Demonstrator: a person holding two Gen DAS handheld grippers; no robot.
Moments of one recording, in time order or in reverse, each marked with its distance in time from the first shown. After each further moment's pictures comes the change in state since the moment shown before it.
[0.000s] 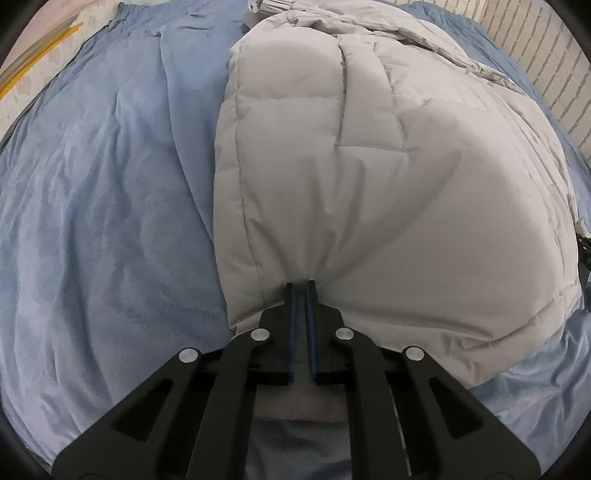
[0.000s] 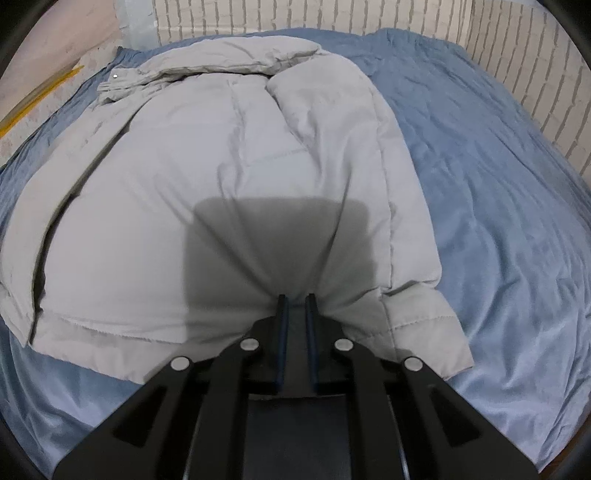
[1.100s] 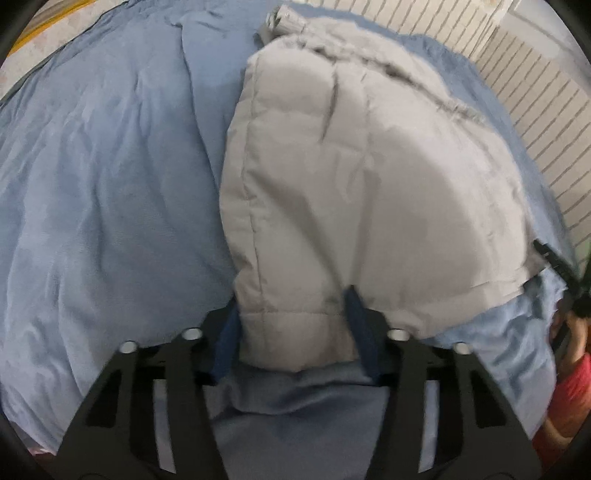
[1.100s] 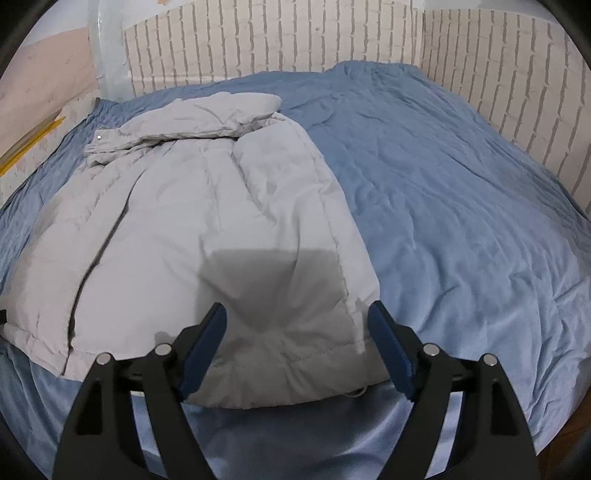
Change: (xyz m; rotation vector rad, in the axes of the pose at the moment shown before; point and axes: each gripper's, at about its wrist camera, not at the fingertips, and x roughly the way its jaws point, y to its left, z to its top) left arm -0.043 0.002 -0.021 -0.131 -0.059 -0.167; right arm -0.053 -0.020 -0.006 0.131 -0.178 -0.057
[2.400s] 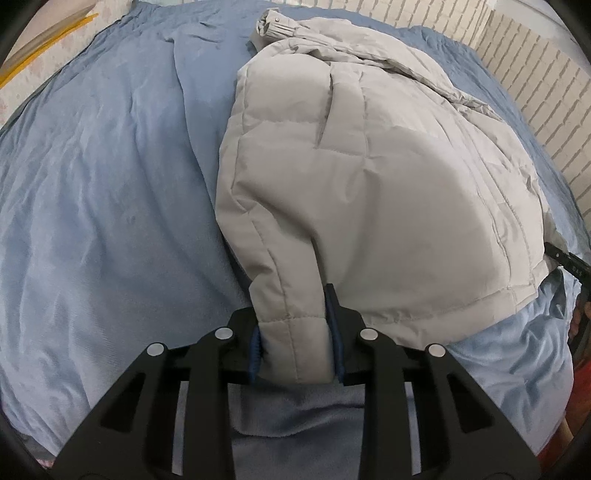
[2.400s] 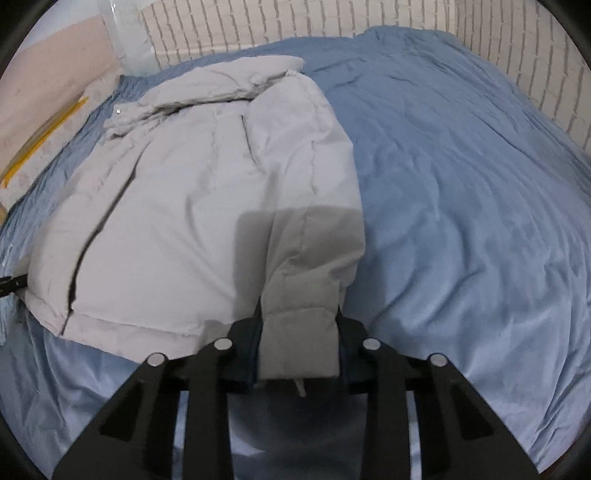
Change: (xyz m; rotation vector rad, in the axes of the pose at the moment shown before) left arm 0.006 -0.004 0.007 0.063 0.006 0.086; right arm 0.036 -0.021 -0.004 -0.067 0.172 0.137
